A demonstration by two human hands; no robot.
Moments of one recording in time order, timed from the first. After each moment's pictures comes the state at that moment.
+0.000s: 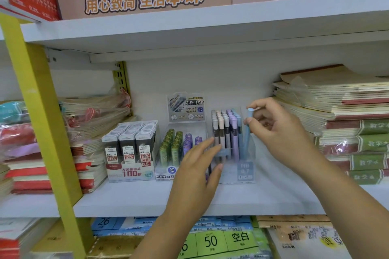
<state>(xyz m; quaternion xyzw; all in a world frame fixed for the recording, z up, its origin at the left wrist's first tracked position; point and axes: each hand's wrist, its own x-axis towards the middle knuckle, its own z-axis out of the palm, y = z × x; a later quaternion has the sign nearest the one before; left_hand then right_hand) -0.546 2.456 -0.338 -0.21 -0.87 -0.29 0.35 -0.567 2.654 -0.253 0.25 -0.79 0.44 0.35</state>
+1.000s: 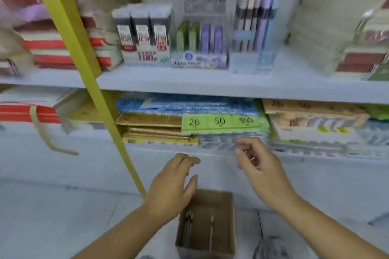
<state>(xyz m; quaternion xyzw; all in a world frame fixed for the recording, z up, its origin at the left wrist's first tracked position) -0.398 2.391 -0.534 -0.13 -0.95 -0.27 0.12 -0.436 2.616 -0.489 0.18 -0.82 0.54 0.08</state>
